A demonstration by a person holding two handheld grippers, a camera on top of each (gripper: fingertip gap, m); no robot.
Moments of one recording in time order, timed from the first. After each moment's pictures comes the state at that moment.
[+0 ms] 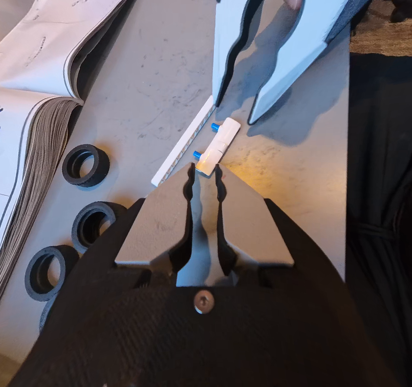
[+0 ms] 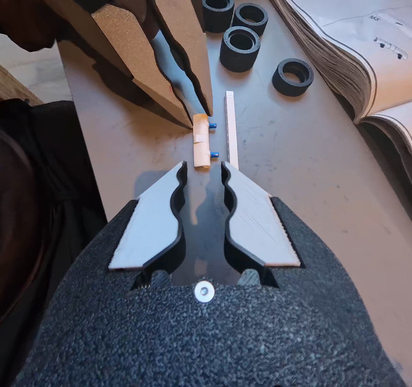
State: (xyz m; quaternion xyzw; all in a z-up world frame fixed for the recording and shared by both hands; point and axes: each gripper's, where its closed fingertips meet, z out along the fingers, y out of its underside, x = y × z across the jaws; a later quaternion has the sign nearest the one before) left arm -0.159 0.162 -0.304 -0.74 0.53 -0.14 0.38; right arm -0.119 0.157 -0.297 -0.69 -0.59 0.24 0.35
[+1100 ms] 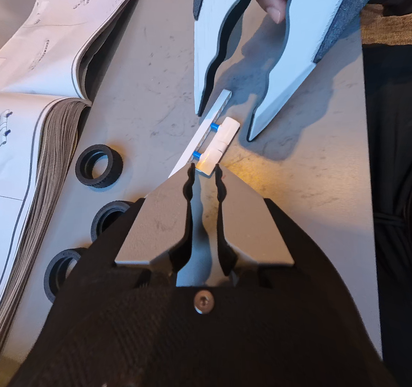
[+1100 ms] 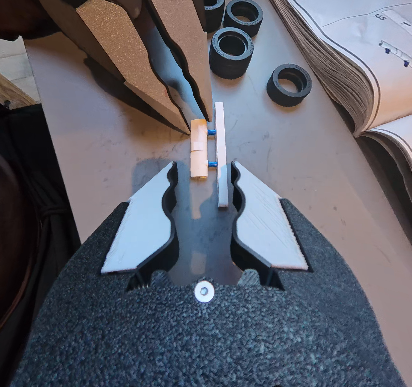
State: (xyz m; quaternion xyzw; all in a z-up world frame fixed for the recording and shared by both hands) left arm -0.168 0.175 -0.305 -0.73 0.55 -0.15 0.38; right arm -0.140 0.173 -0.303 -0.70 -0.59 0.23 0.34
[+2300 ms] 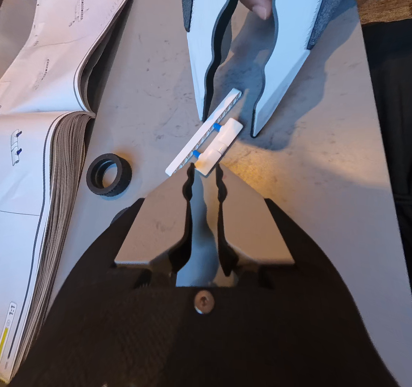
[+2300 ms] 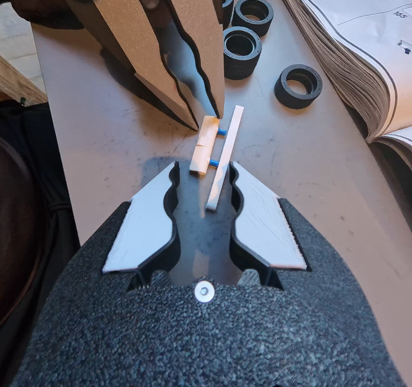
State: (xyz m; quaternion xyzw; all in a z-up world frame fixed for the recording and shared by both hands) left arm -0.172 0.181 -0.304 -0.70 0.59 -0.15 0.38; right arm -0.144 0.172 -0.306 -0.69 -0.60 0.25 0.32
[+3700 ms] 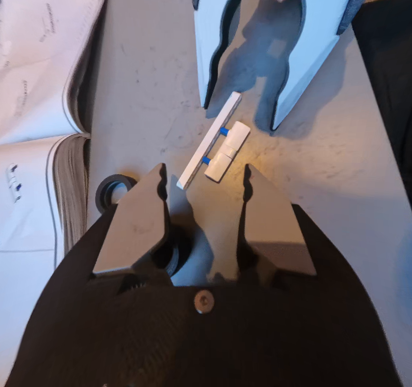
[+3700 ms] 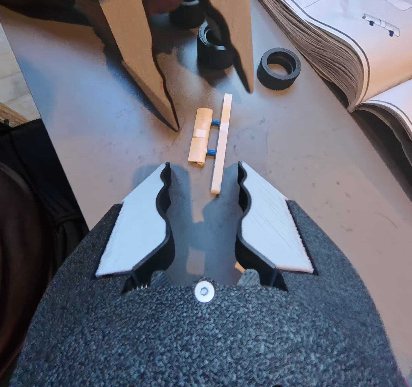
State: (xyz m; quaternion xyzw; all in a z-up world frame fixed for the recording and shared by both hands) left arm -0.165 0.190 -0.302 -0.66 0.65 -0.16 0.33; right arm -0.131 0.169 -0.302 -0.73 -0.54 0.22 0.34
